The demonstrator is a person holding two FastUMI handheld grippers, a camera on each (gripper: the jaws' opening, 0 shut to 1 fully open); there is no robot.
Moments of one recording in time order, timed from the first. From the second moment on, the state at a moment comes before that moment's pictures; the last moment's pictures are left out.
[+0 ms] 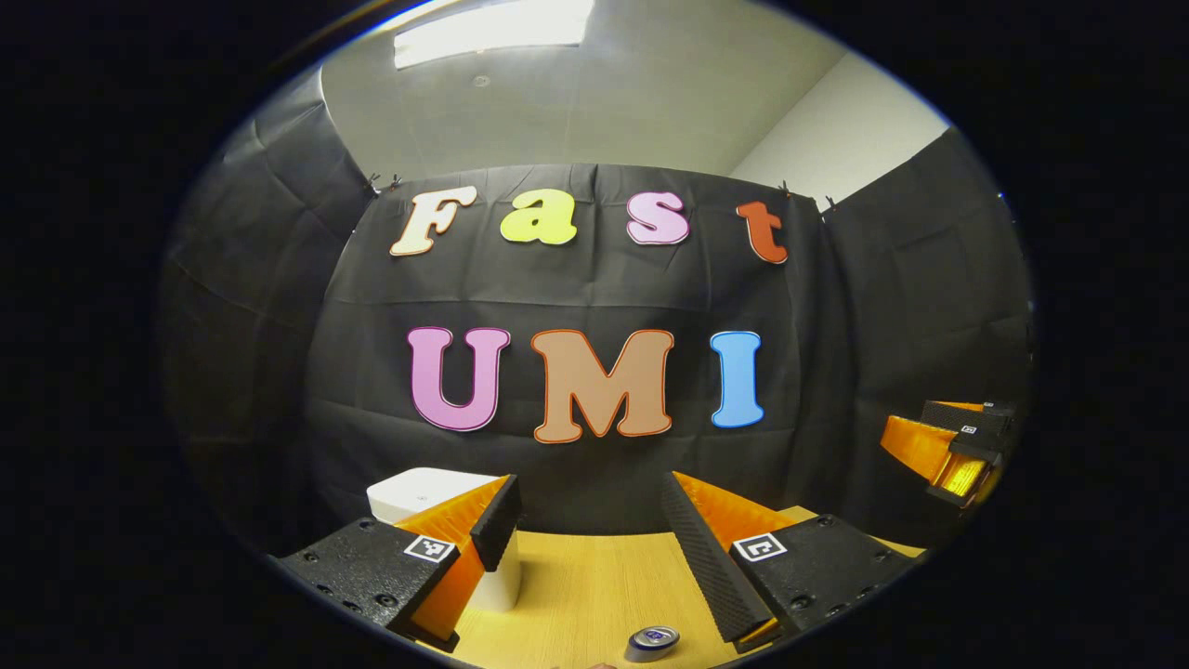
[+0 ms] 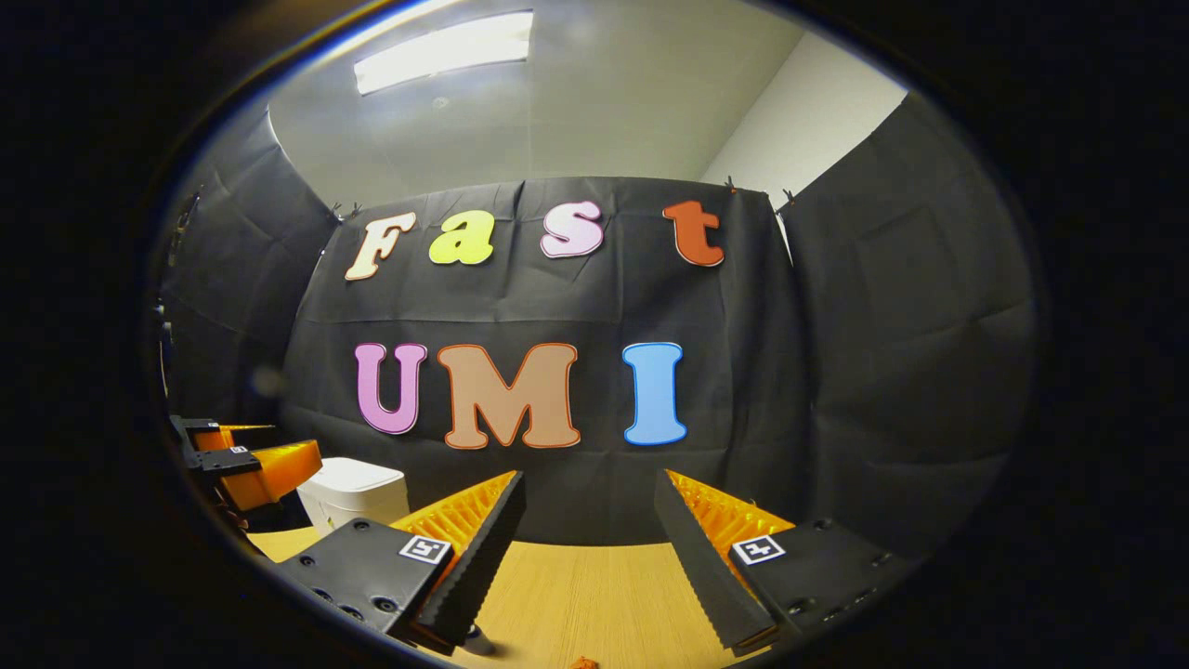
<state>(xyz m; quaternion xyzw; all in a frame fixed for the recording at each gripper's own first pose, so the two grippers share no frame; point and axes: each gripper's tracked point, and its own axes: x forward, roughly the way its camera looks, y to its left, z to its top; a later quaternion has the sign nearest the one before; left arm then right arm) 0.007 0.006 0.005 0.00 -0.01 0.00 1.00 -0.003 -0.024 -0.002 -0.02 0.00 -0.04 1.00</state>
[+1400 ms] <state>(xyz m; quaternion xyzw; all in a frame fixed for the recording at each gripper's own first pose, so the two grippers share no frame) 0.005 0.020 0.007 0.00 -0.01 0.00 1.00 0.001 -0.005 -0.004 -0.03 0.00 -0.03 1.00</state>
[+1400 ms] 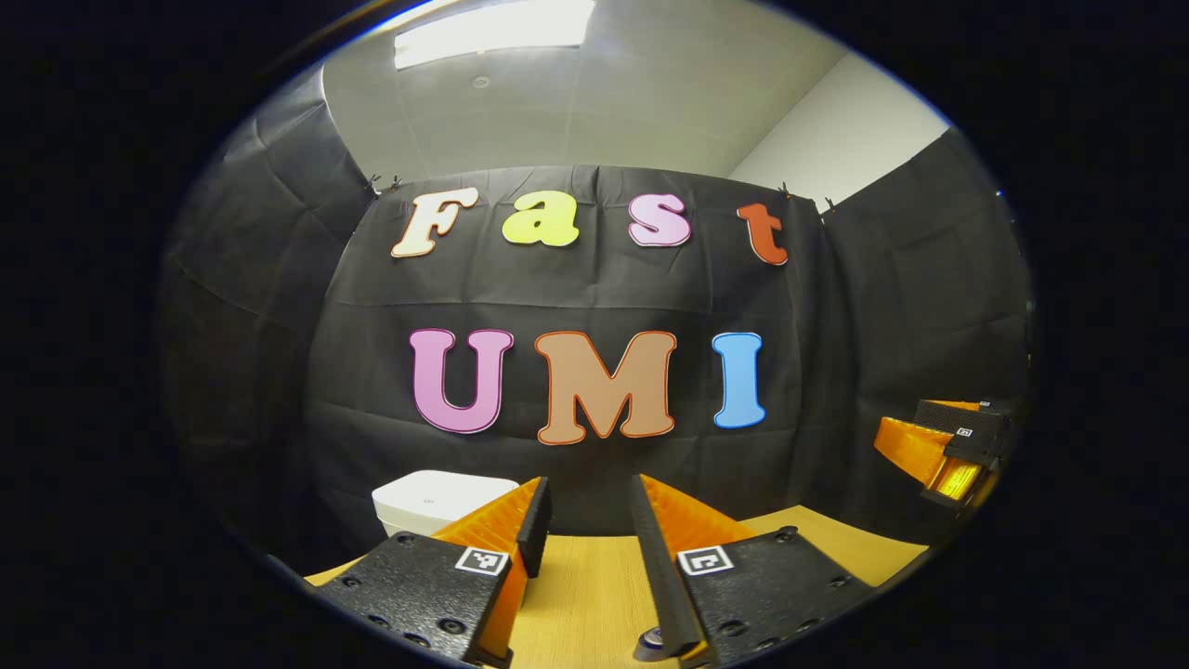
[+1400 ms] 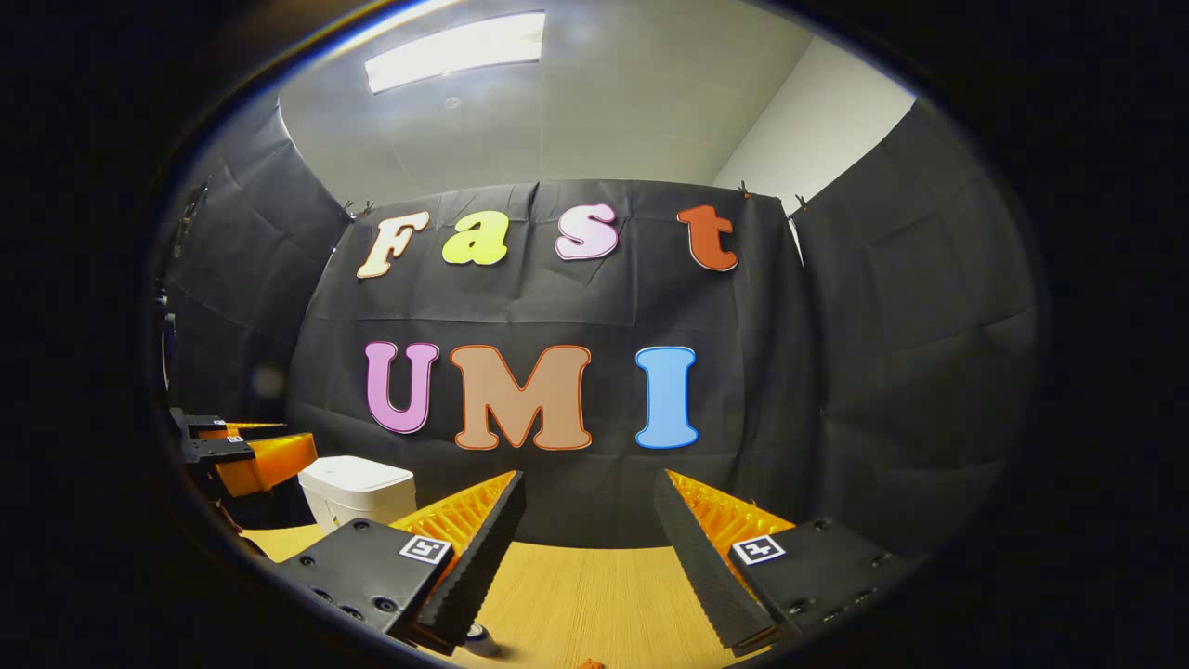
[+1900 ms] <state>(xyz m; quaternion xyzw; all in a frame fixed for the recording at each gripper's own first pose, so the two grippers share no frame) 0.028 0.061 -0.028 -0.02 0.06 0.01 1.00 0.007 0.001 -0.009 -0.03 0.00 -0.05 1.00</state>
